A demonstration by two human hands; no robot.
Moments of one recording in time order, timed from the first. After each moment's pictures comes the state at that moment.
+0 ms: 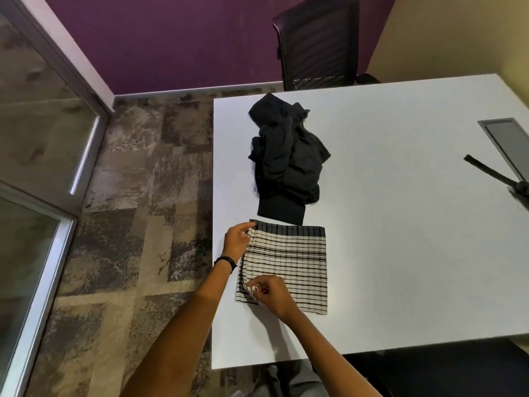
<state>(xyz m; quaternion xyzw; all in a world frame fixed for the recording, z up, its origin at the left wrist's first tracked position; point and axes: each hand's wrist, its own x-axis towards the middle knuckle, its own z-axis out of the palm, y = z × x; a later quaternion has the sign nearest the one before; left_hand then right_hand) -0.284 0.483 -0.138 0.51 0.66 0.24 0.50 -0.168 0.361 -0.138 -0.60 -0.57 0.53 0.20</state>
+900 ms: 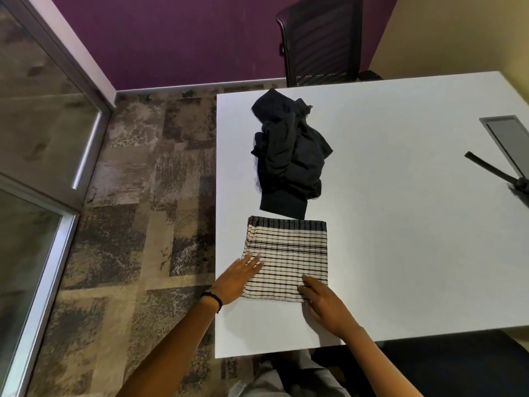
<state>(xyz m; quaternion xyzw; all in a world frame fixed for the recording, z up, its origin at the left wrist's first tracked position) -0.333 0.393 -0.174 0.88 0.41 -0.10 0.24 -0.057 0.301 -0.176 -0.56 -0.78 0.25 0.08</state>
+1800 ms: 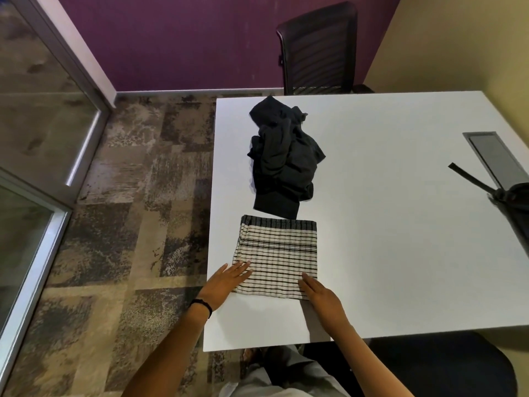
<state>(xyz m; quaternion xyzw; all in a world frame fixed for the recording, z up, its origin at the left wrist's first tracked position) -0.338 0.370 -0.180 0.89 0.40 -0.14 0.16 -0.042 0.290 -0.176 -0.63 -0.72 0.25 0.11</state>
